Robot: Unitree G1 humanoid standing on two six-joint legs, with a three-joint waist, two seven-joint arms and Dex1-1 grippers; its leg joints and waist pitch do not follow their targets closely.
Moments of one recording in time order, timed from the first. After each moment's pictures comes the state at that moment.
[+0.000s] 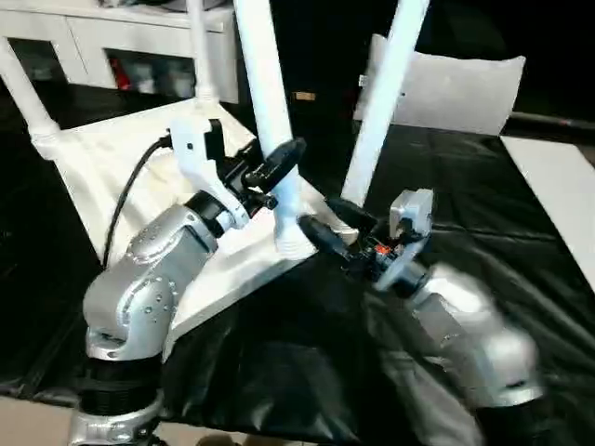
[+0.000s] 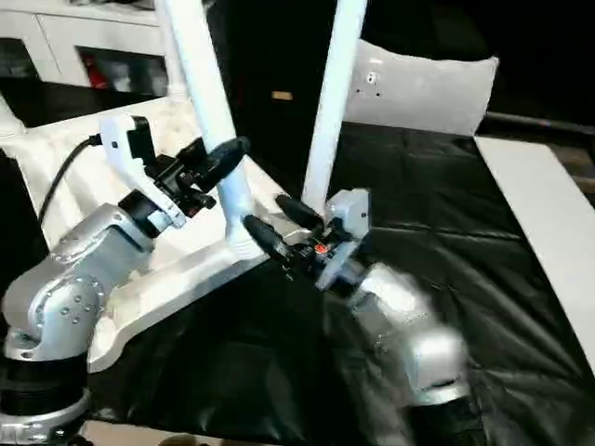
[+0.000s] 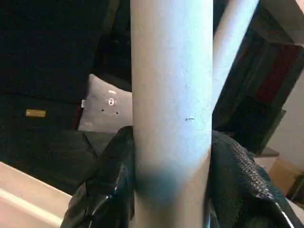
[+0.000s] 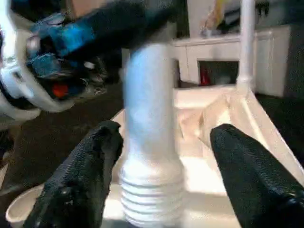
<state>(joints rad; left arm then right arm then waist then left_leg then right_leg) -0.42 0.18 0.06 -0.28 -0.60 0.61 -0.33 -0.25 -0.22 0.06 -0.15 0.51 0.41 0.67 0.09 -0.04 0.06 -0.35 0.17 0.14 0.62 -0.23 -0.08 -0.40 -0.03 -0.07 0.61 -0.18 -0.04</state>
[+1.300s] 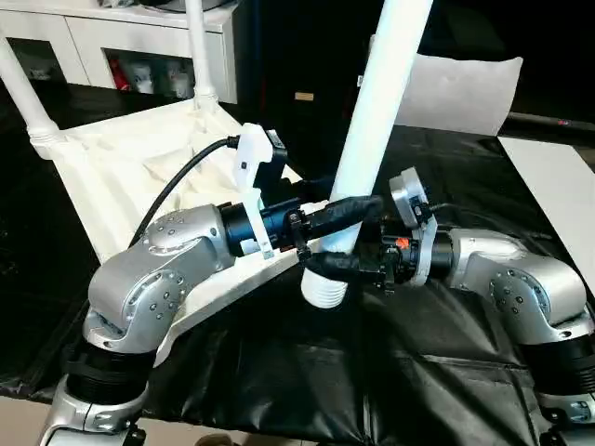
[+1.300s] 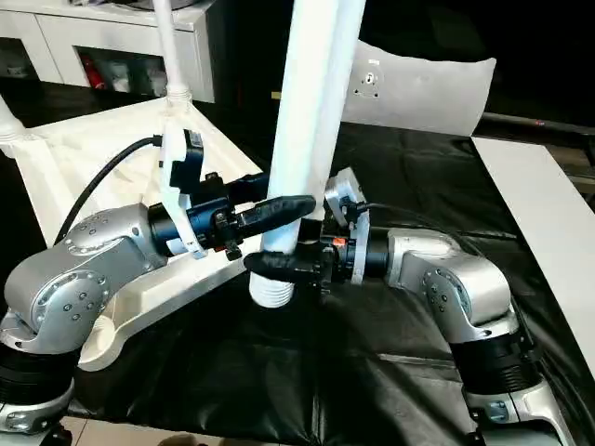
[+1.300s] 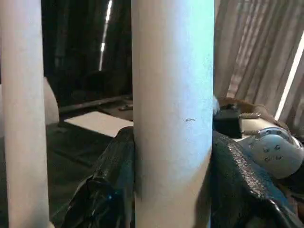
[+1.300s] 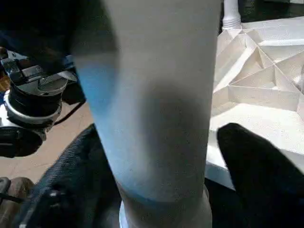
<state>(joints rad) -0.48 0.29 -0.12 -0.31 -0.67 0.65 -0.71 -0.47 -0.44 0.13 -0.06 0.64 0.74 1.05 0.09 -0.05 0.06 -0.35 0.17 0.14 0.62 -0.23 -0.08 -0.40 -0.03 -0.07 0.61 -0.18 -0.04</state>
